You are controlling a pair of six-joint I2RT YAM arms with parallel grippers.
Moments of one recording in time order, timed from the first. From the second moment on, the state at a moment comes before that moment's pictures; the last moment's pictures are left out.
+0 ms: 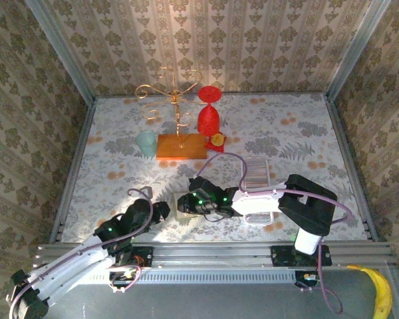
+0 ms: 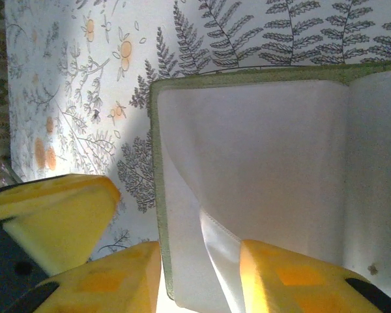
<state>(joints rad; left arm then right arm) -0.87 0.42 0.13 -0.40 -0.15 -1.04 1.06 1.75 0.86 0.12 -0.11 1.07</state>
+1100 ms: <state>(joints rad) -0.62 1.23 0.49 -0.23 0.26 -0.82 1.08 1.79 0.93 0.09 -0.14 1.03</state>
